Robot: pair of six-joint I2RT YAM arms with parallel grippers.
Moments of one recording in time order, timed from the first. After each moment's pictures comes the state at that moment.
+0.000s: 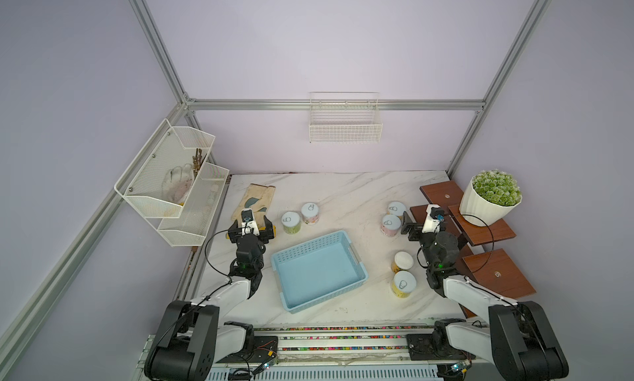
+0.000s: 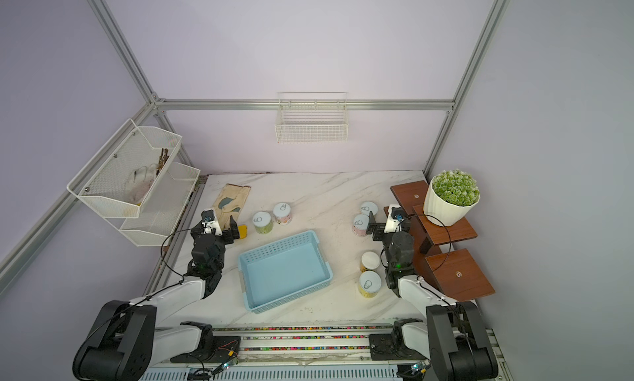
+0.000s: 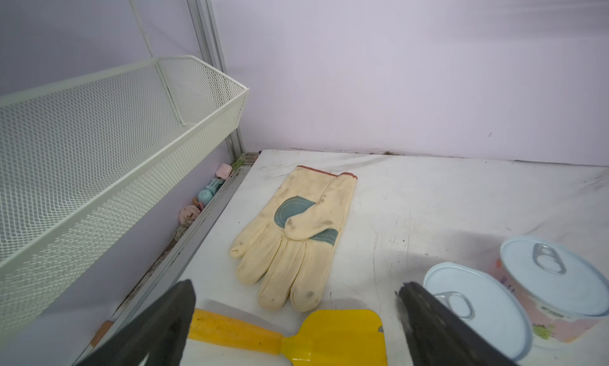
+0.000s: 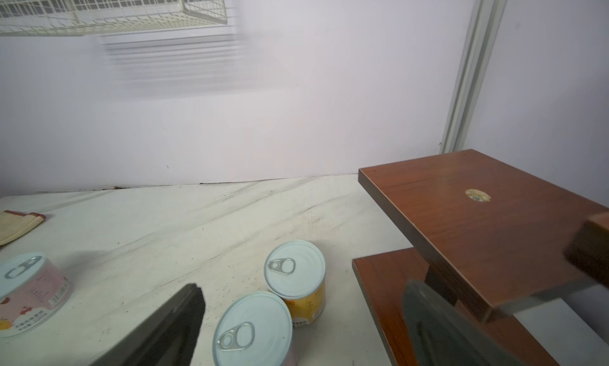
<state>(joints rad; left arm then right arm) -0.17 1.18 0.38 0.69 -0.46 0.01 0.11 1.17 0.36 0.78 0.06 0.07</state>
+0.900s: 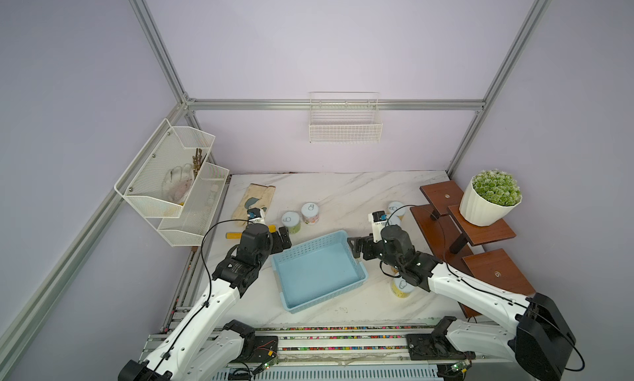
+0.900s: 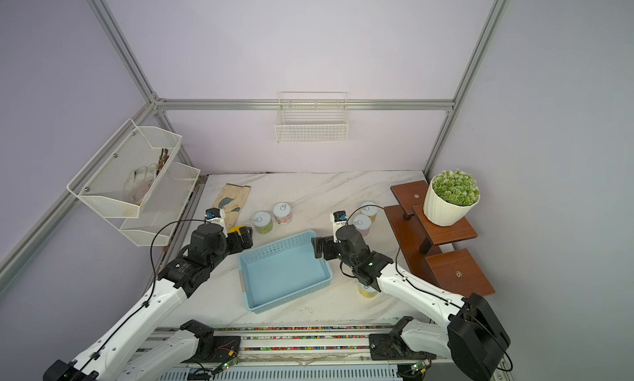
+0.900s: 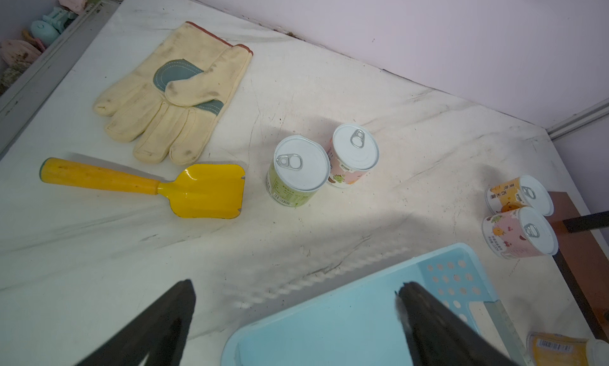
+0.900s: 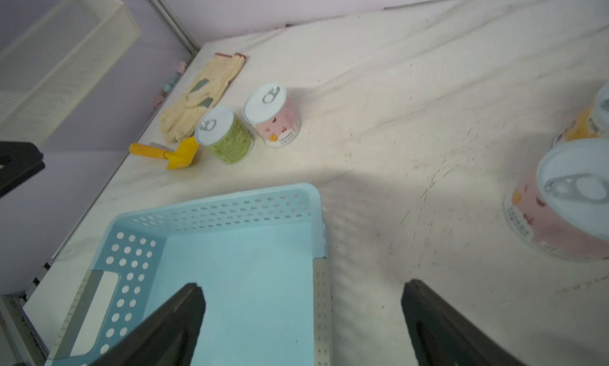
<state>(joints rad) -0.35 0.93 0.75 -0.42 -0.20 -0.50 0.73 1.22 0.74 -0.08 0.09 0.48</state>
